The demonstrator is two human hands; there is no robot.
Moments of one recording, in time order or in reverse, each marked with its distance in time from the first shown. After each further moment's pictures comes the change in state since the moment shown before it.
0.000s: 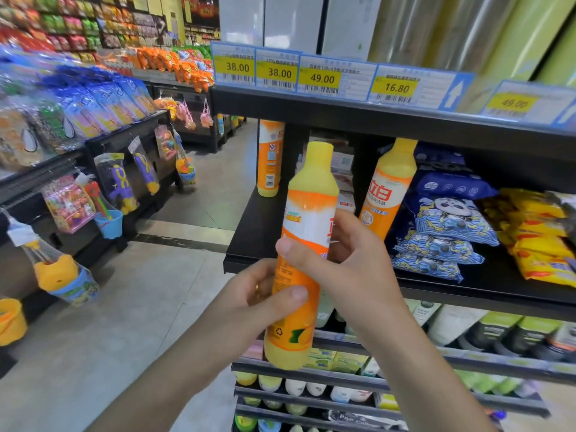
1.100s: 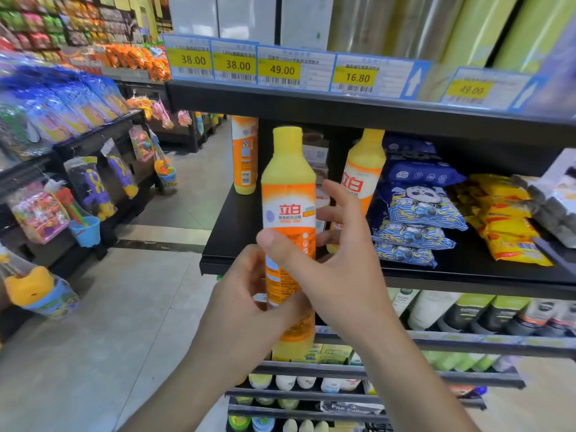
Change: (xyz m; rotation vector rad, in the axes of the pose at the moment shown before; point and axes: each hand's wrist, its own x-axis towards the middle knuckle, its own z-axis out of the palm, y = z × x) left_hand 0.009 -0.001 0.040 0.125 0.212 0.207; right_hand -0.012 -0.007 -0.009 -0.091 0.152 0.001
